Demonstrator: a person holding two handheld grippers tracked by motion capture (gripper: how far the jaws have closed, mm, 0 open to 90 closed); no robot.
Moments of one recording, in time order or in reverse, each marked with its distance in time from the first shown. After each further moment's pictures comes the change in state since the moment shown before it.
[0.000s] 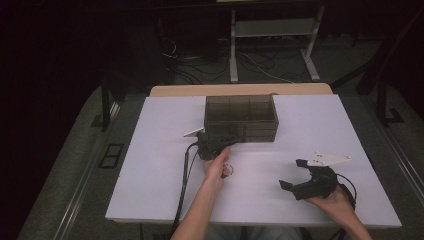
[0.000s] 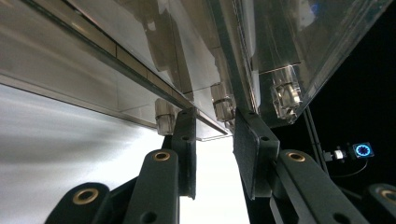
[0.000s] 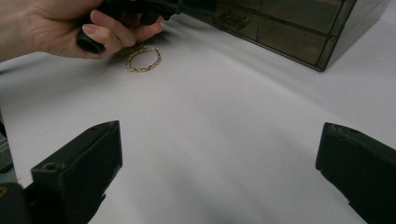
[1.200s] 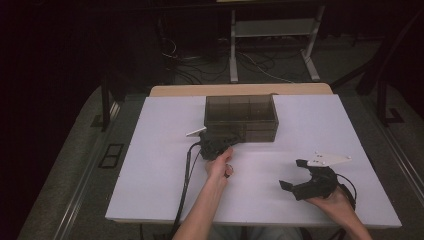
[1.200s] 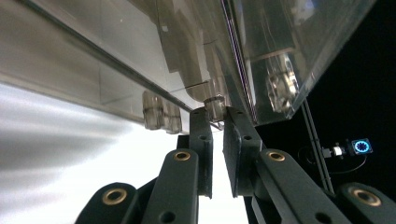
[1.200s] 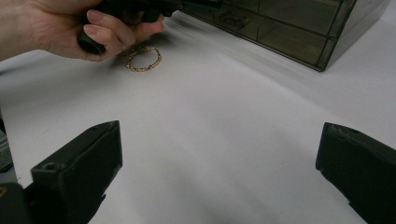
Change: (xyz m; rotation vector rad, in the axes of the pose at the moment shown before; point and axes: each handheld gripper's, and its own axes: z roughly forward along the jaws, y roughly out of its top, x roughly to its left) left arm -0.005 -0.006 0.004 0.012 0.002 0.004; right arm 0.000 0.000 0.000 0.000 0.000 -0.002
